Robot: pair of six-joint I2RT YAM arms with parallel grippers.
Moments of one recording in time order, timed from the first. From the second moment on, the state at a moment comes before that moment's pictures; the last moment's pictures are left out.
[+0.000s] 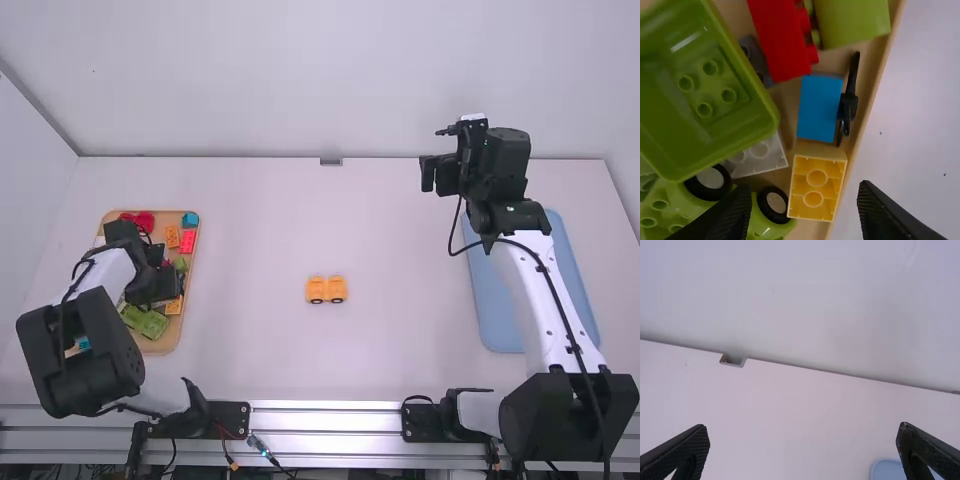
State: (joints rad) left arm 0.47 1.57 0.87 -0.71 0.01 0.23; right arm 0.03 1.41 1.26 -0.34 -0.16 -0.13
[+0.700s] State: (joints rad) left arm 0.47 1.57 0.80 -0.63 0.03 0.28; right arm 0.03 1.41 1.26 -0.32 -0.17 -0.13
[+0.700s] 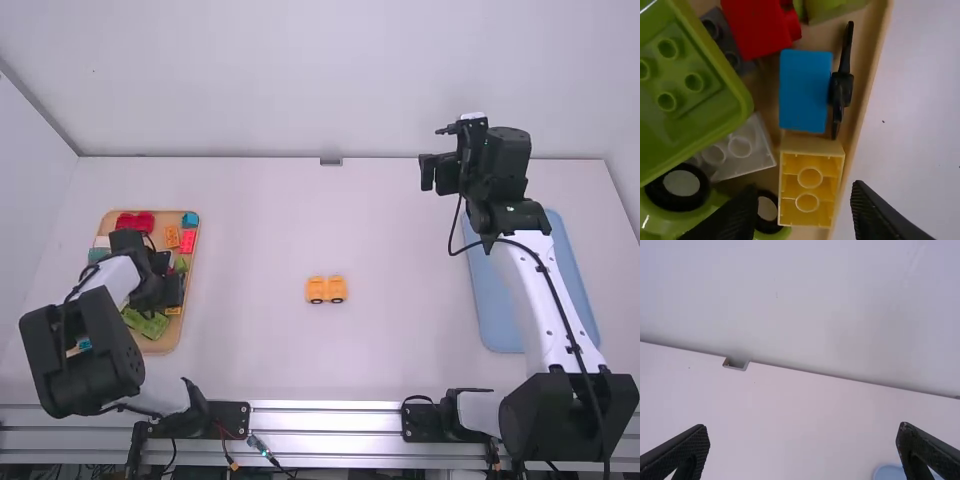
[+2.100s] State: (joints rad) left arm 0.48 1.60 0.68 -0.43 0.02 0.26; right arm 0.03 1.41 1.26 -0.30 -0.17 -0.03
